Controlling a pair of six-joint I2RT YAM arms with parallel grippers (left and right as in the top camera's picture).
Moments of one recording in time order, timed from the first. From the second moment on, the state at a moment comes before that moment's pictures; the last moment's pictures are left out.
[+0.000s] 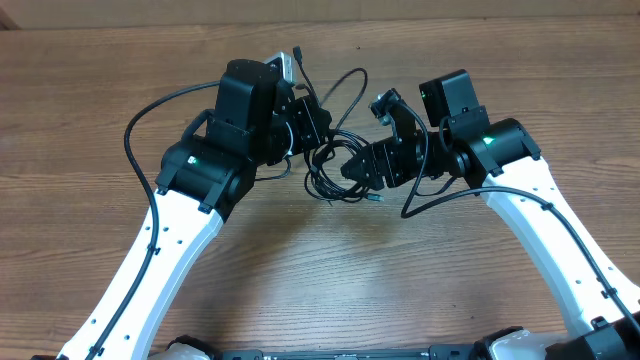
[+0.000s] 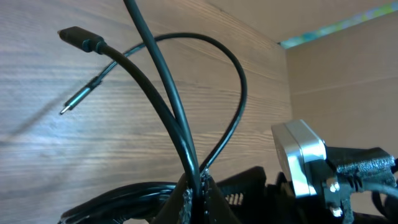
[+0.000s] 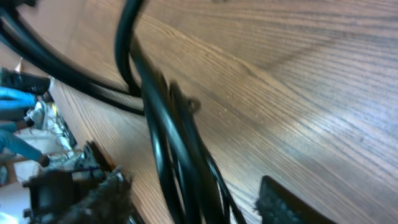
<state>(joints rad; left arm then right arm) -0.44 1.41 1.40 -0.64 0.31 -0.79 0.36 1.51 1.35 -0.87 -0.65 0.07</state>
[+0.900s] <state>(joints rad) -0.40 1.54 1.40 -0.71 0.40 -0.59 0.36 1.51 1.35 -0.93 -0.71 0.17</state>
